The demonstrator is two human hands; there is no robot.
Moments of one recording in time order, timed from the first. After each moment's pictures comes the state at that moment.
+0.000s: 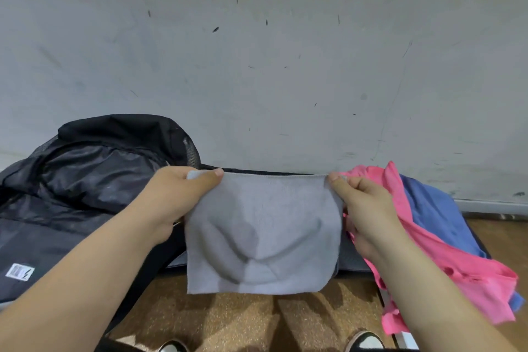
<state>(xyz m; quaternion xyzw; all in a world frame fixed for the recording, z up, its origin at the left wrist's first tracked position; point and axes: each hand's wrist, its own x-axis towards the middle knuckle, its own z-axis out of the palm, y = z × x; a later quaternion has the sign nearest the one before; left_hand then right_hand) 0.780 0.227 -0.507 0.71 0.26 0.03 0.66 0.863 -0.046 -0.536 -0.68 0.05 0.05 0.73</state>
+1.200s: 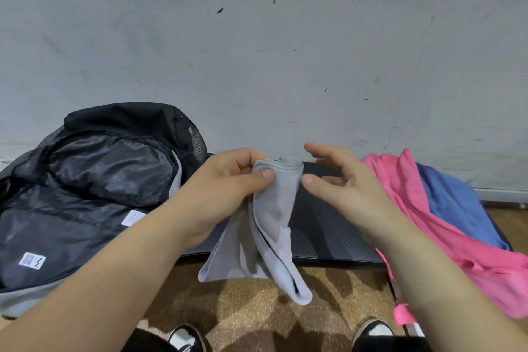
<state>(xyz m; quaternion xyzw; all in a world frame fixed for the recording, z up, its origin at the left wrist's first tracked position) 0.780 0.187 -0.496 0.71 0.07 -0.02 0.70 0.862 -0.025 -0.523 -0.80 -0.20 0.08 0.56</state>
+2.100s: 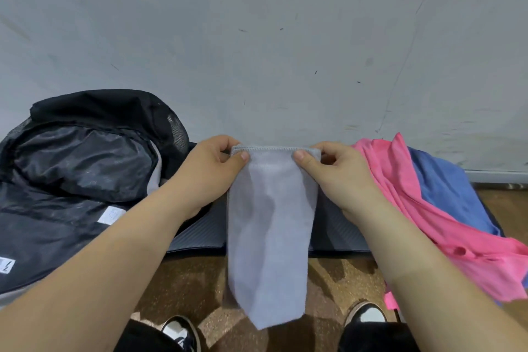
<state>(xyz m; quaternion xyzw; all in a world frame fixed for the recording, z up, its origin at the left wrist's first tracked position) 0.836 0.203 -0.551 0.82 0.13 0.04 0.55 0.899 -0.025 -0.558 -0.80 -0.09 0.06 0.60</state>
